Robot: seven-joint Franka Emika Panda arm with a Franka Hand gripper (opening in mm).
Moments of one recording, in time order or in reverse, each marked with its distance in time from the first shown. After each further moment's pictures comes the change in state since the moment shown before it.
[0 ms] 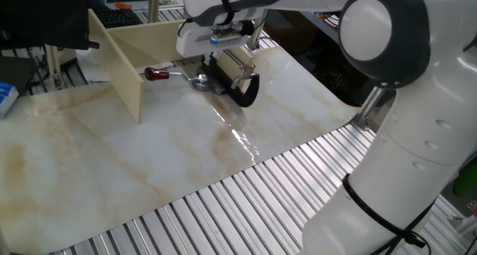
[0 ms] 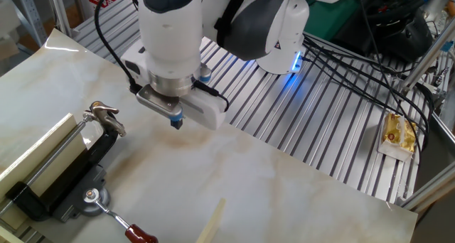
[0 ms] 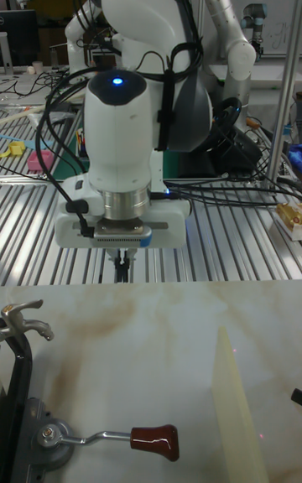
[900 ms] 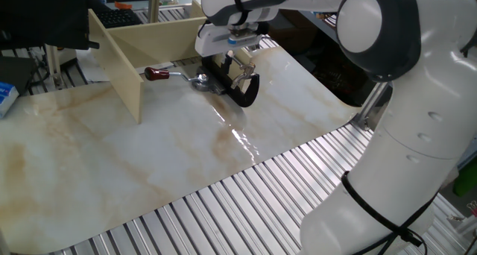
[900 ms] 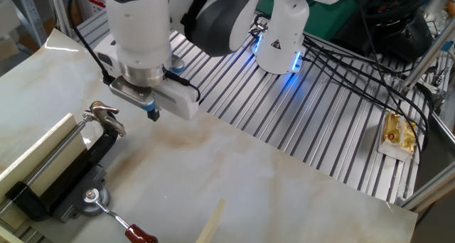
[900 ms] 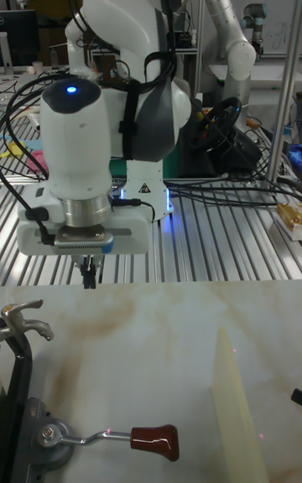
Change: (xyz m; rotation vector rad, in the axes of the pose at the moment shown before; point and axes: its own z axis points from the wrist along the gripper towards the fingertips) arm -0.004 -0.056 0.012 0.006 -0.008 -0.029
